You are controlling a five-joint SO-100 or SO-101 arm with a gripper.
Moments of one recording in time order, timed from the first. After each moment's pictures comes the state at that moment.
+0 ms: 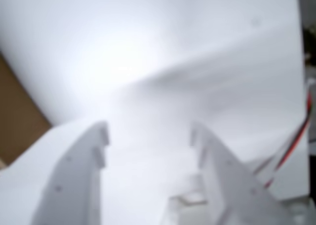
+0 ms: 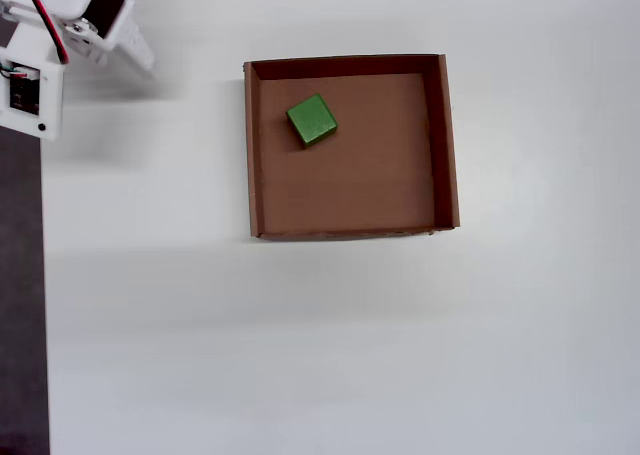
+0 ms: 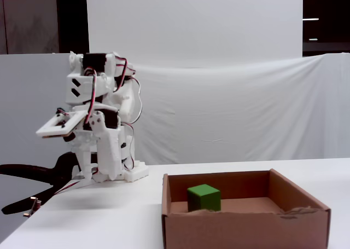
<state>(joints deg) 8.4 146.7 150.8 61.8 -56.2</state>
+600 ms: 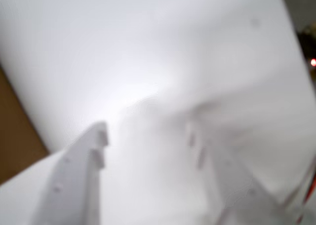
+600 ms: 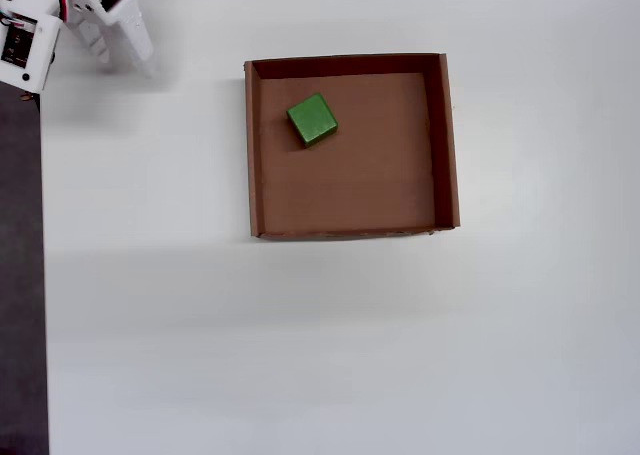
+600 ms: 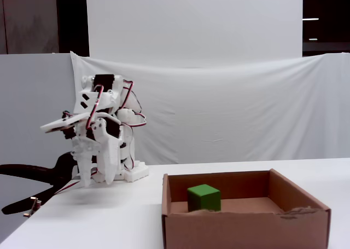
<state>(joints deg) 9.8 181.9 170.2 67.7 -53.6</state>
